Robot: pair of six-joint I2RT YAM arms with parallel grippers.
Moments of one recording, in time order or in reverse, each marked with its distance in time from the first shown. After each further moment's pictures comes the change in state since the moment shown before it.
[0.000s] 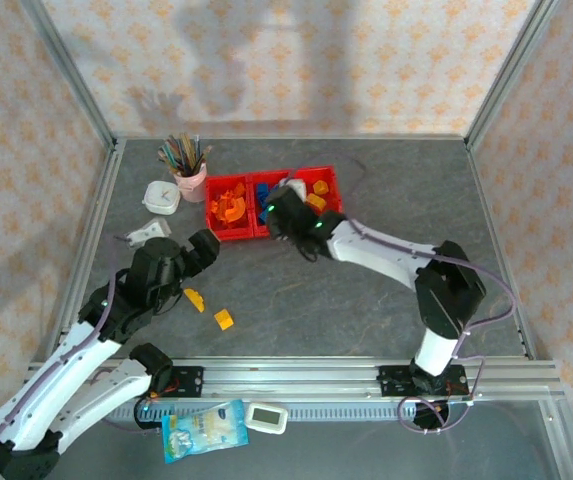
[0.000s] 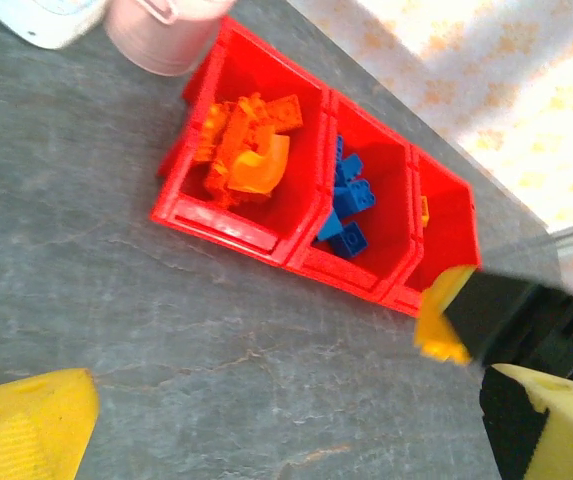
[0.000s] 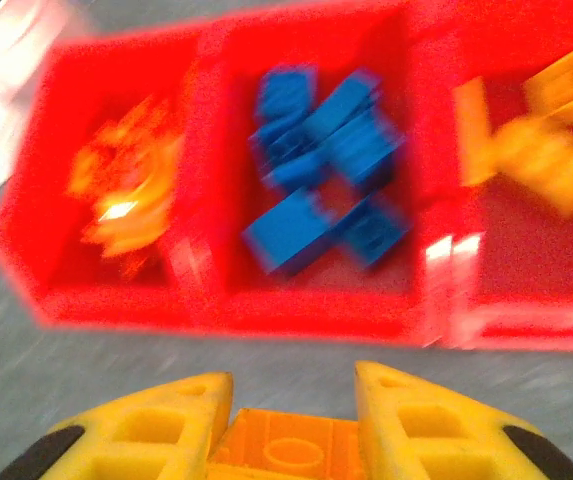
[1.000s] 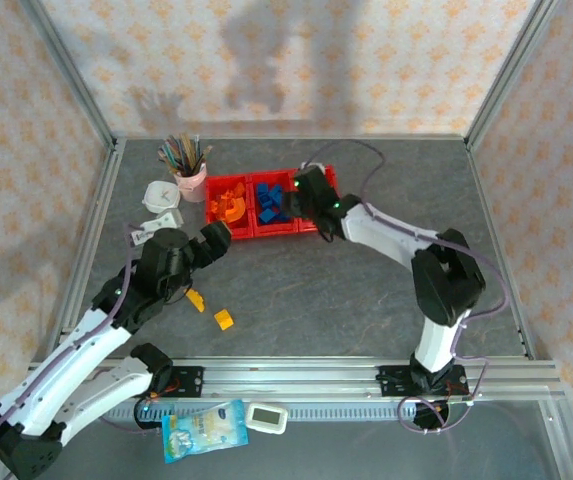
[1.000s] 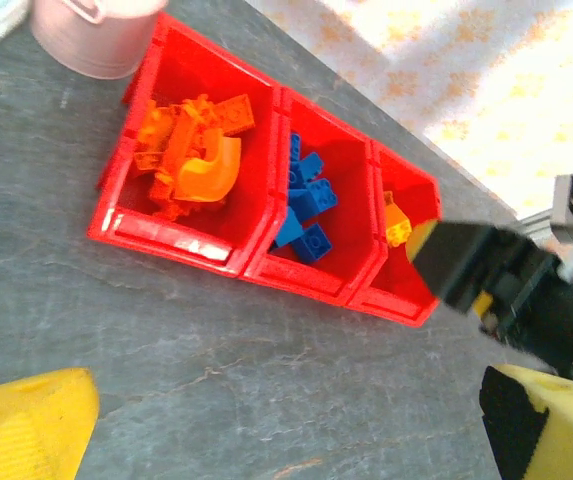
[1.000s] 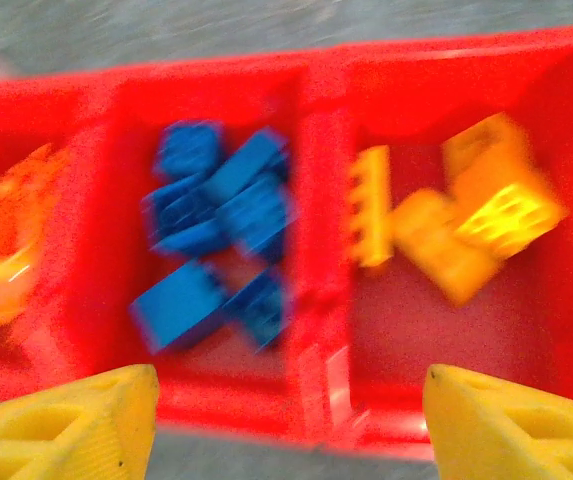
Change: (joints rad) left arm 0.006 0.026 -0.006 0.088 0.020 0.037; right arm -0.093 0.025 -0.032 0.081 -0.103 -0.152
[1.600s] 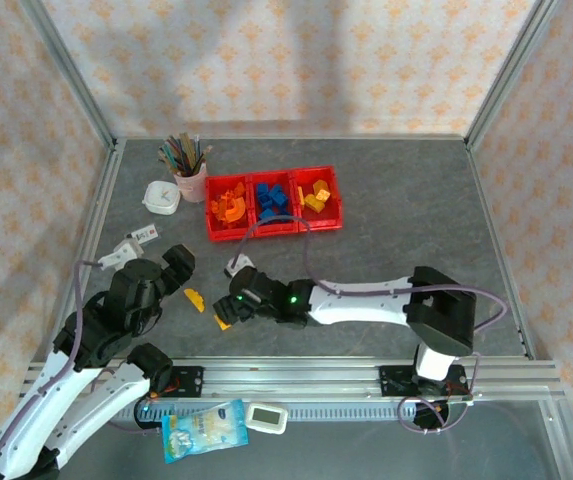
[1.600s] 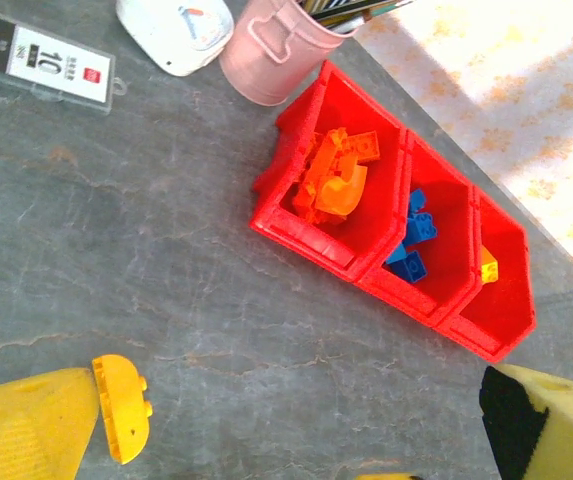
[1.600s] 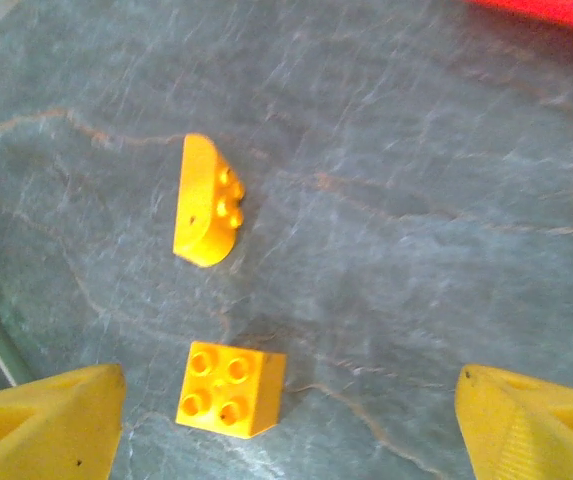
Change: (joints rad) left arm 0.001 -0.245 0.000 -0.364 -0.153 -0.134; right arm 0.568 -0.019 -0.190 0.147 0.003 0.065
